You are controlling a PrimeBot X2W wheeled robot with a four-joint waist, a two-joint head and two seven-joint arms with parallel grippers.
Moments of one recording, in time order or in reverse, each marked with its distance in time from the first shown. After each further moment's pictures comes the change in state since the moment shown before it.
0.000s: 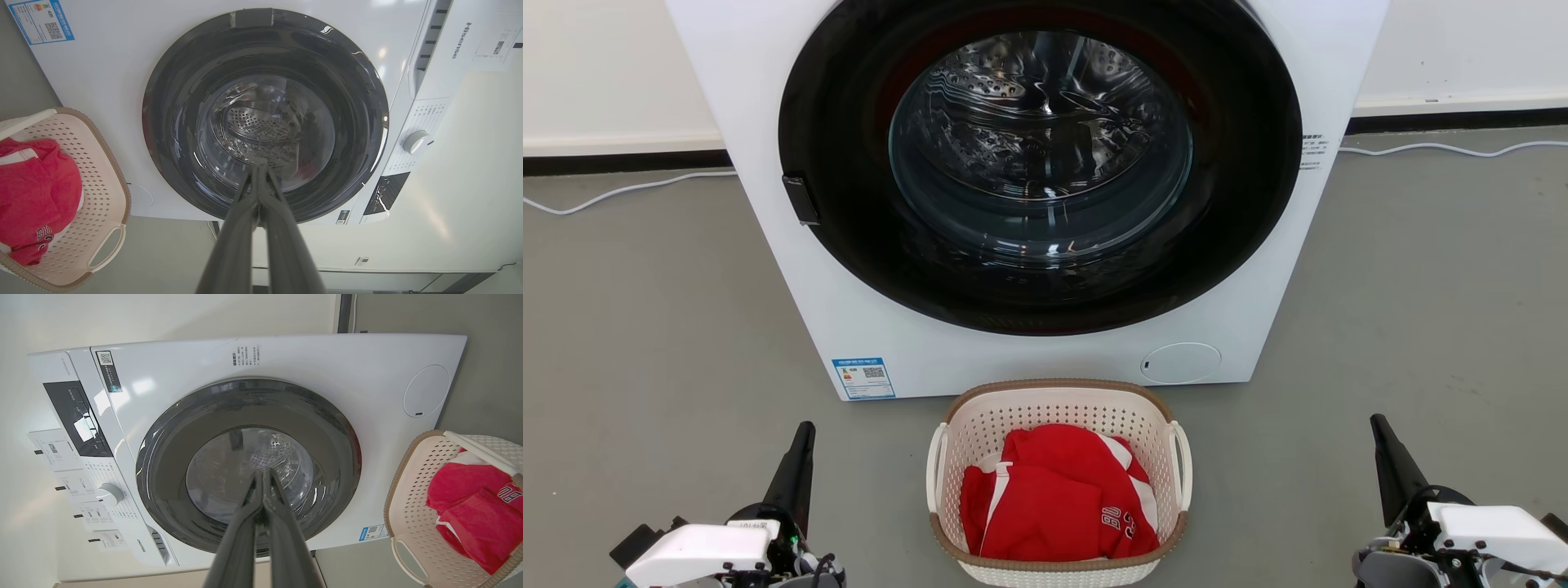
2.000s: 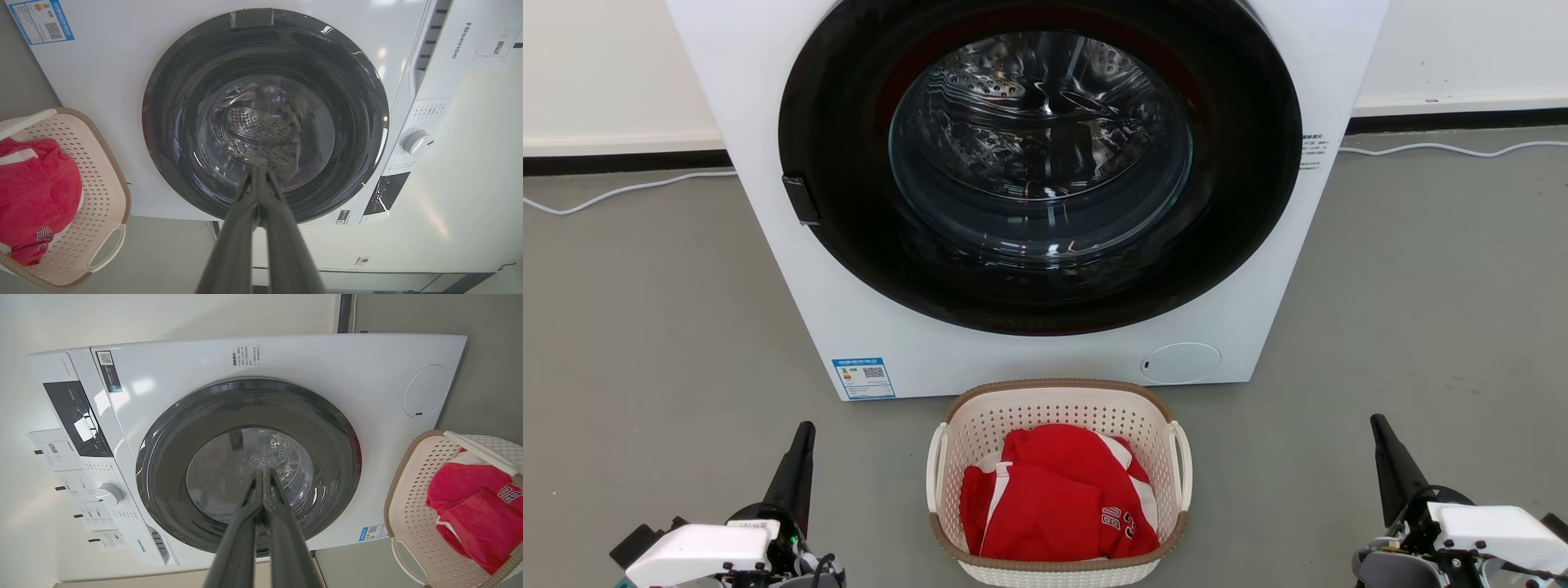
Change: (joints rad) left arm 0.000 0.000 0.000 0.000 0.000 0.000 0.000; right arm 0.000 0.000 0.000 0.000 0.000 0.000 0.000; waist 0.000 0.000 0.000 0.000
